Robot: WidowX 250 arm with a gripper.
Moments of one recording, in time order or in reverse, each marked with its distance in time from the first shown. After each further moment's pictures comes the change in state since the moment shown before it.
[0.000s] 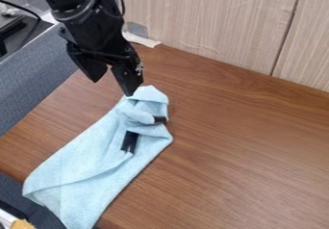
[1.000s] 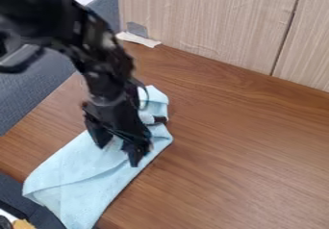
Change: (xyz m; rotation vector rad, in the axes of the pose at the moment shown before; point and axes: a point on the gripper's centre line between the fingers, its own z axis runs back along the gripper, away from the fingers) arm -0.053 -0.010 -0.089 0.101 0.219 0.008
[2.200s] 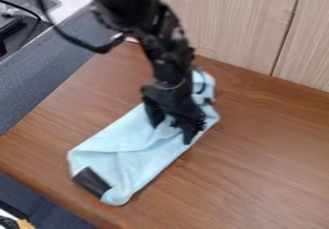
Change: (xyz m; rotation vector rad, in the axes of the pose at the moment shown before) arm 0.083 -0.050 -0.024 -0.070 -0.067 -0.059
